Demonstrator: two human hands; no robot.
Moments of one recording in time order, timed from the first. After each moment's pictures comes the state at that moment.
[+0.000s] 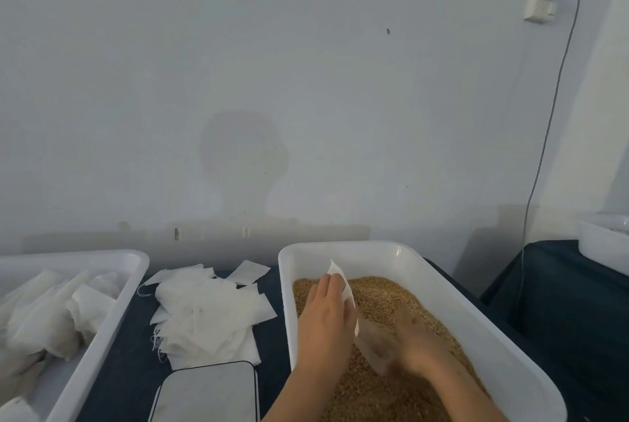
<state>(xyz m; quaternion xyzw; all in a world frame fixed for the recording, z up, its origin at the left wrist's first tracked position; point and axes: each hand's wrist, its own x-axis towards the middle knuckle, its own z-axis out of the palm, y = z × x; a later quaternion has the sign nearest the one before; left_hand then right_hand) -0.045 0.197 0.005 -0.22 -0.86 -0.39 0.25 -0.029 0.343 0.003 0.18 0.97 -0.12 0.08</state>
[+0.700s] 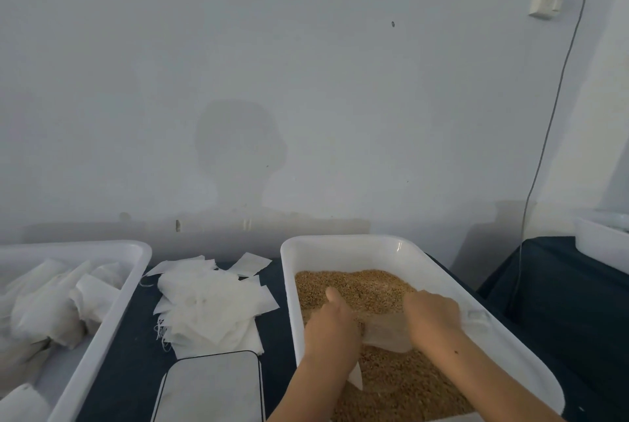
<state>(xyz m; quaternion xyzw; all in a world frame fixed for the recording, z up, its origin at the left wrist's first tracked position) -0.046 0.205 -0.006 -0.14 -0.94 -0.30 0.04 -0.023 0.334 0.044 0.16 0.98 0.13 0.02</state>
